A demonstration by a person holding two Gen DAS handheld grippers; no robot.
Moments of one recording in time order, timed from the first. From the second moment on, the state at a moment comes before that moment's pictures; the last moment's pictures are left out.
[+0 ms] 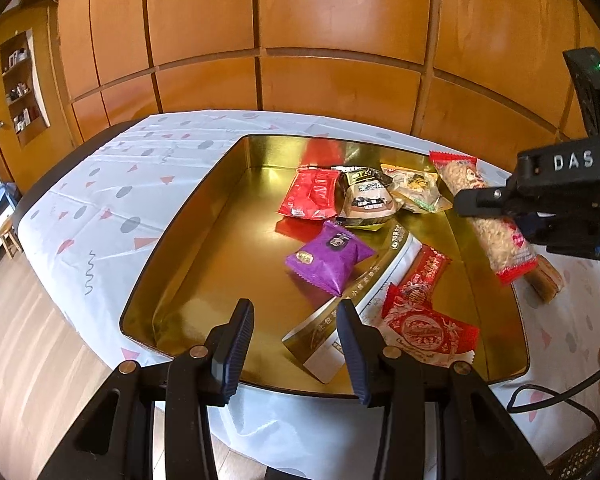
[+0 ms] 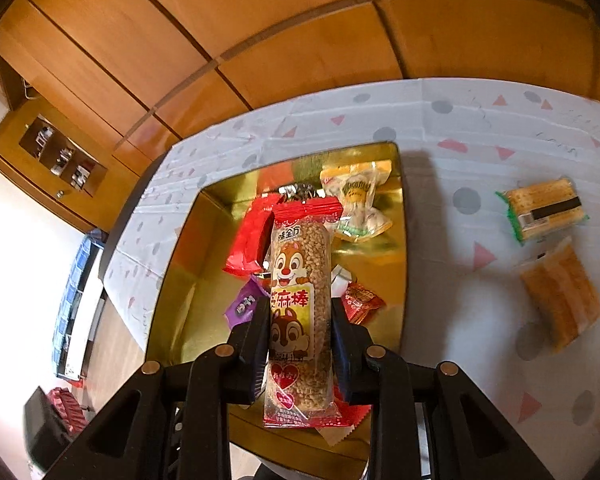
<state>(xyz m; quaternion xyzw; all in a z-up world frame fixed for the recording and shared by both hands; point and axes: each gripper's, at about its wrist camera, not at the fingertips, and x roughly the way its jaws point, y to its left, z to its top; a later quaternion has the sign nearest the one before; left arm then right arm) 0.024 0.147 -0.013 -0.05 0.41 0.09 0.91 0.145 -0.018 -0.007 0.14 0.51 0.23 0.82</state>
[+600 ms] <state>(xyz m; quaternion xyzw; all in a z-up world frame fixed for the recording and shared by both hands) 0.024 0.153 -0.014 -0.06 0.41 0.10 0.91 0.143 -0.014 -0.020 0.09 0.50 0.21 0.83</state>
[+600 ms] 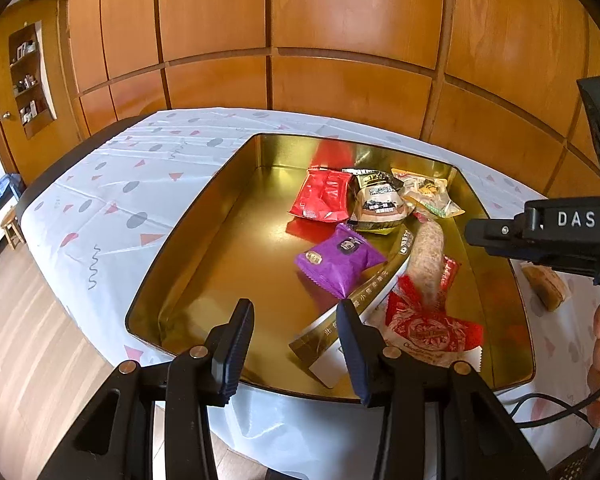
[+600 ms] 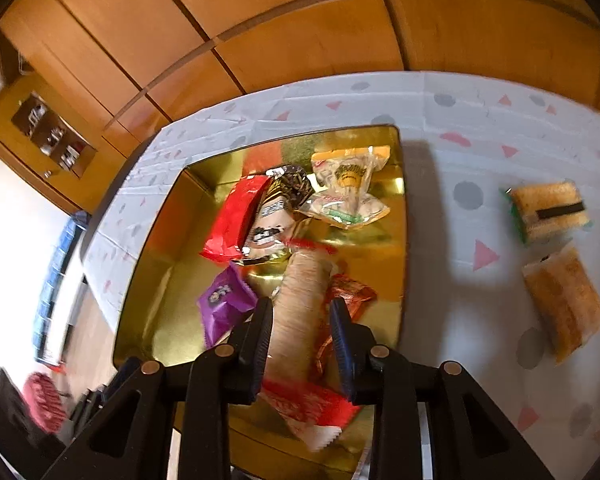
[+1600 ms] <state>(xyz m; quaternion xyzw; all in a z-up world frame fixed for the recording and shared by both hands) 0.020 0.149 -0.009 -0.06 0.41 0.09 0.91 0.111 0.008 -0.005 -0.02 0.45 0.29 0.84</state>
